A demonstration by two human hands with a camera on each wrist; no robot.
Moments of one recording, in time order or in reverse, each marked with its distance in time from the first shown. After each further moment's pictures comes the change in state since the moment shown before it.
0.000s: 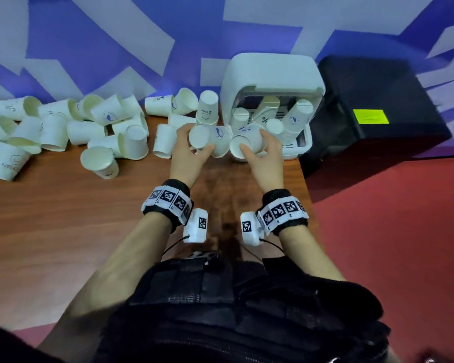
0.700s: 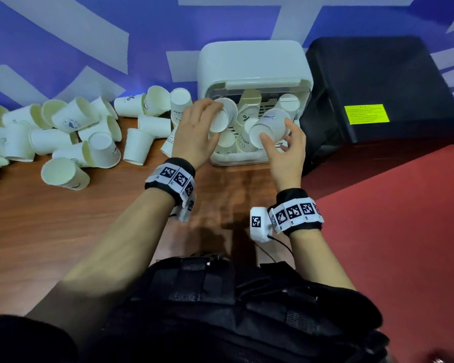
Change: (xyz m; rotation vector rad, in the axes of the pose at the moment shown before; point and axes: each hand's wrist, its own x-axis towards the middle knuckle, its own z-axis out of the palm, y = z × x) left_hand 0.075 0.002 0.093 0.731 -0.111 0.589; right_hand 0.073 0.049 -0.070 0.137 0.177 0.011
